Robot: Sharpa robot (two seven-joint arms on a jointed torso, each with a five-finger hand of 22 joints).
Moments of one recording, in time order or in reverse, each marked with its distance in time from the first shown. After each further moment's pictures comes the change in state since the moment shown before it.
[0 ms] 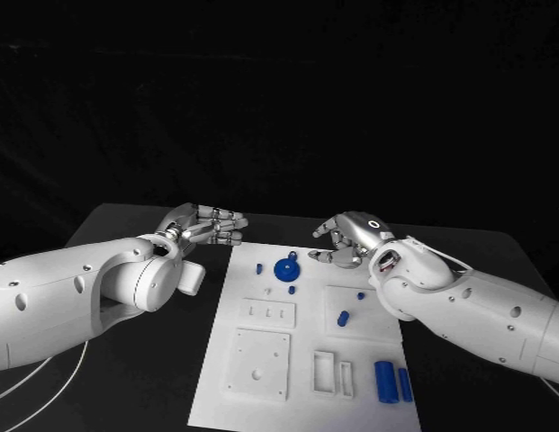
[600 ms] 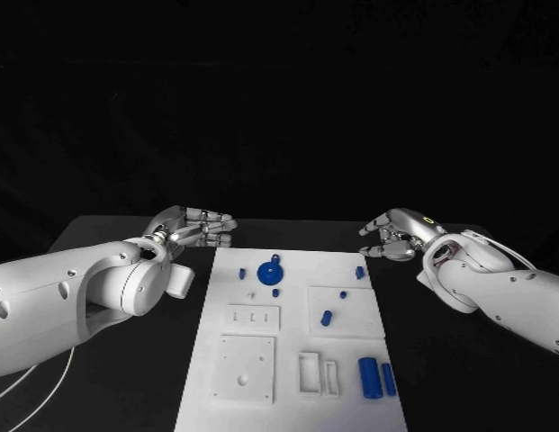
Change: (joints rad) left arm 0.000 -0.002 0.000 -0.012 0.000 0.009 0.000; left_hand 0.000 0.000 0.000 0.000 -0.004 0.000 0.000 0.000 0.000 0.020 -0.009 0.000 0.001 0.011 -0.011 0.000 0.000 0.000 0.000 0.000 0.000 0.000; right arm -0.015 -0.168 0.039 -0.080 0.238 0.084 0.179; right_hand 0.070 0.039 -0.028 -0.152 0.006 0.009 -0.001 0.000 0.000 -0.007 0.000 0.000 -0.010 -0.004 0.004 0.000 -0.001 0.000 0.001 0.001 0.000 0.001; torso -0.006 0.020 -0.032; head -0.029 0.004
